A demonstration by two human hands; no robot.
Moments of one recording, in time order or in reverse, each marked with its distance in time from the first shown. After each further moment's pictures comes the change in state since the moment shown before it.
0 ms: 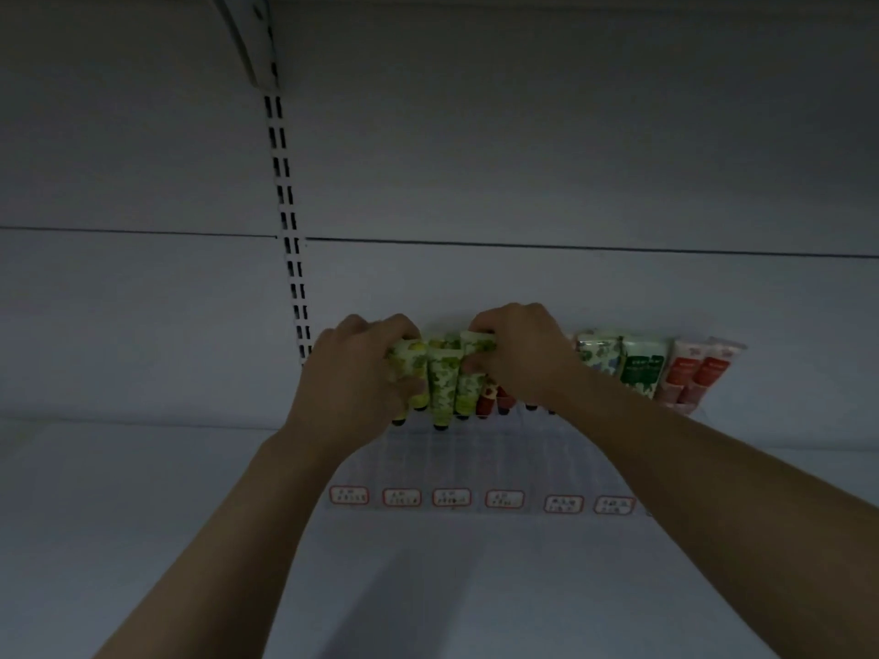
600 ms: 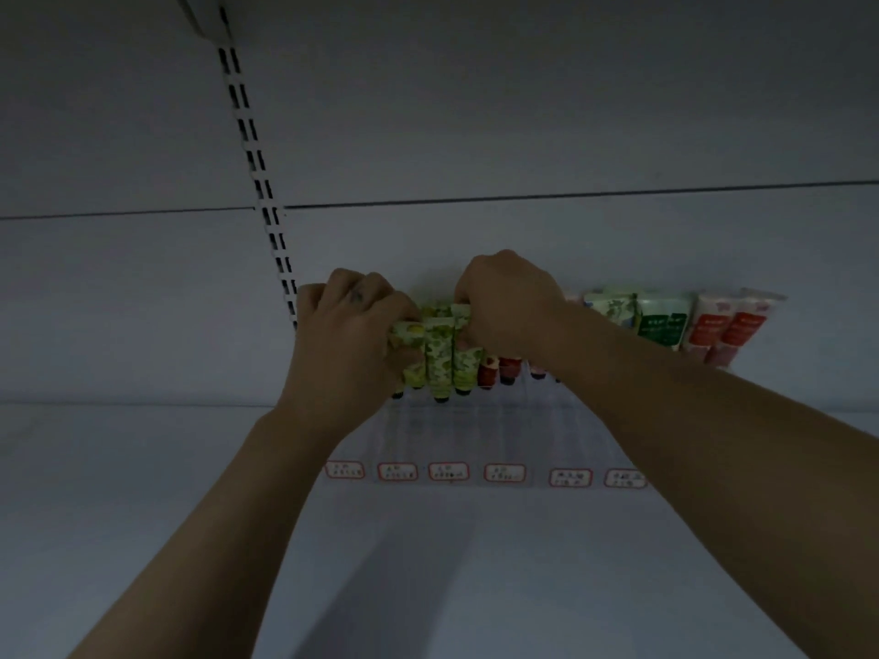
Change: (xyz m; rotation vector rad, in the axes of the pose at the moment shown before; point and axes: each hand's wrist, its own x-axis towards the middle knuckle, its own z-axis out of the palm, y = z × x) left_hand 0.005 -0.003 0.015 0.301 0.094 0.213; right_hand 0.019 0.001 0.003 -0.198 -0.066 -0.046
